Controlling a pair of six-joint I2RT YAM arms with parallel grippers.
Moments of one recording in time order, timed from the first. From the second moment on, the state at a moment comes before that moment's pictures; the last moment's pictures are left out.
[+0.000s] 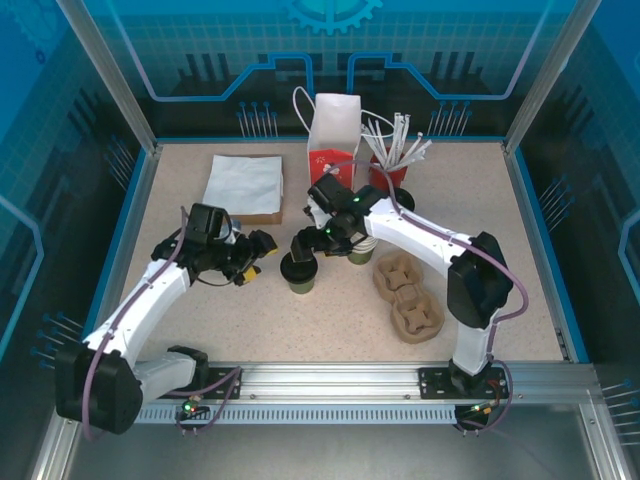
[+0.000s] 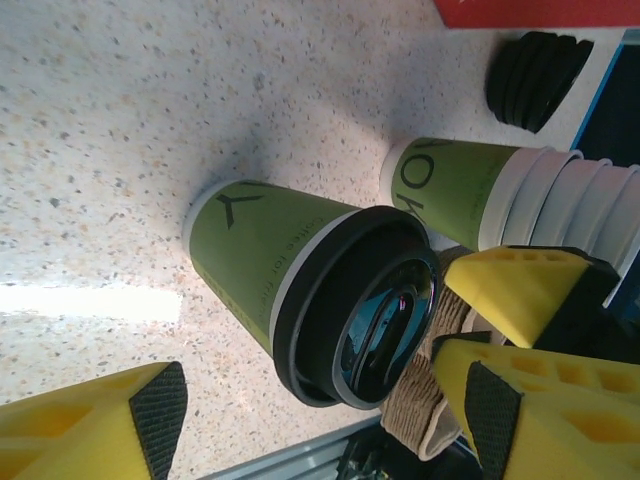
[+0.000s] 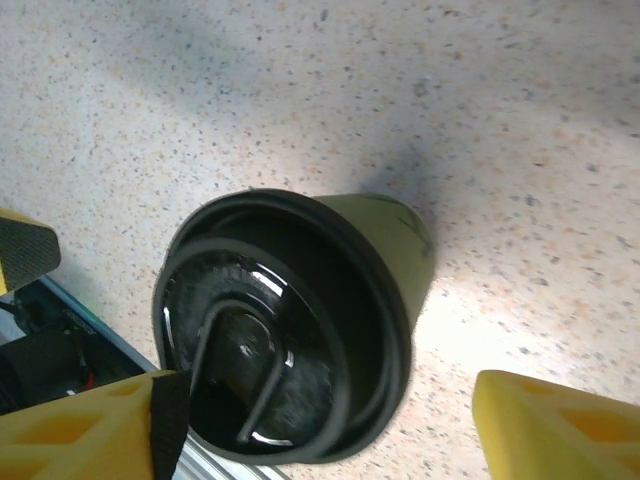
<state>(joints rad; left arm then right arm) -0.19 1.14 0.82 -0.66 0.58 -0.95 0.75 1.84 1.57 -0.92 -0.33 0.51</state>
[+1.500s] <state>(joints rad) -0.25 1.29 0.74 -0.52 0.66 -0.84 0.79 1.87 1.56 -0.98 -0.29 0.48</state>
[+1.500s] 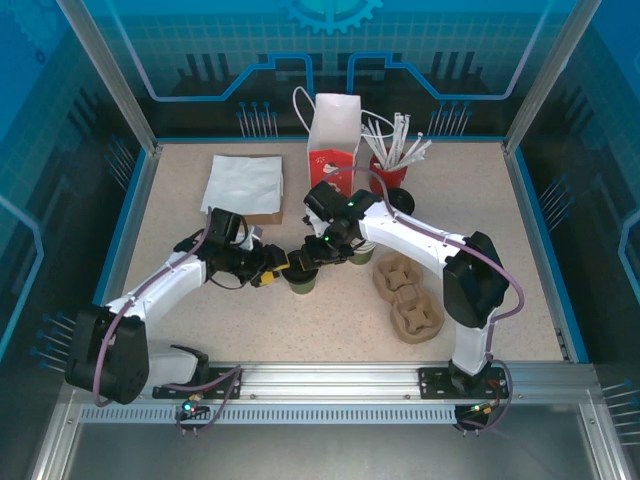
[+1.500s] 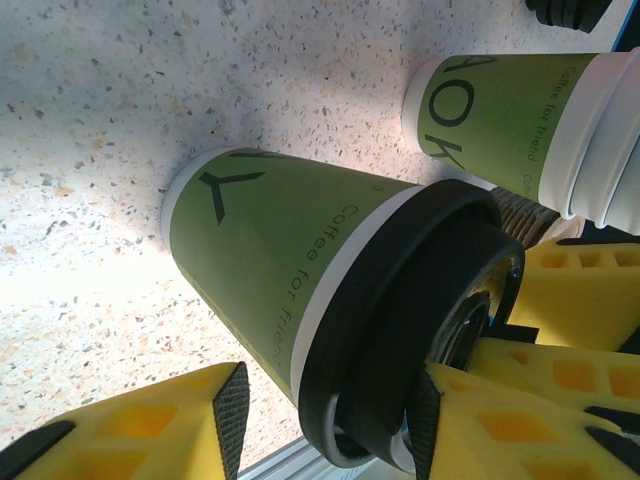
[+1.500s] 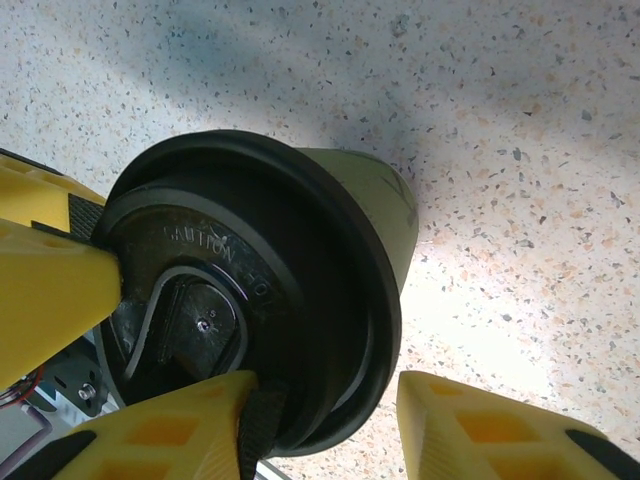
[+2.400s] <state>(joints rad) -0.23 1.28 0.94 -0.70 0.61 -0.85 0.81 1.84 1.65 -1.06 -0.18 0.39</state>
